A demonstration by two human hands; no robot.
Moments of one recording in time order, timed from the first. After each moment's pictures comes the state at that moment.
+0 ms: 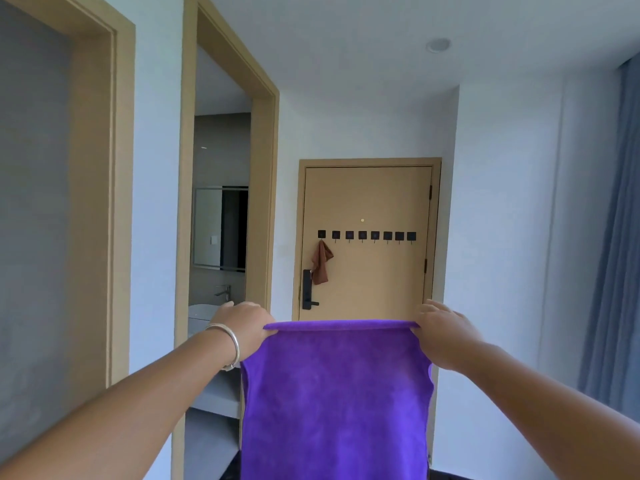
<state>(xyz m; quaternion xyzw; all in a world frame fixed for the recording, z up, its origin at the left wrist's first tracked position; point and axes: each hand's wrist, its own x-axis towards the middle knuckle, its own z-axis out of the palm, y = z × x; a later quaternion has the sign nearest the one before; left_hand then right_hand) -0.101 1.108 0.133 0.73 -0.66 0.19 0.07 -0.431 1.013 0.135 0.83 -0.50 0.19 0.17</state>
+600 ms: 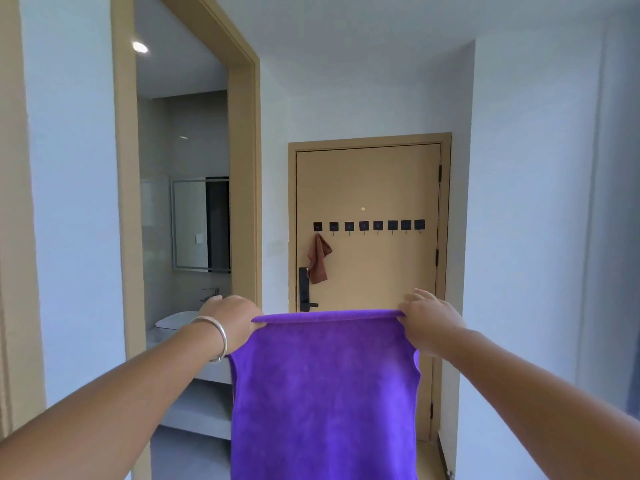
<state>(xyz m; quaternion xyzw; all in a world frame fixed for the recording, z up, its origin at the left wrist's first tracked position) -0.011 0.874 0.128 0.72 -0.67 0.20 0.03 -0.340 0.775 0.119 0.82 -0.52 0.16 0.15</state>
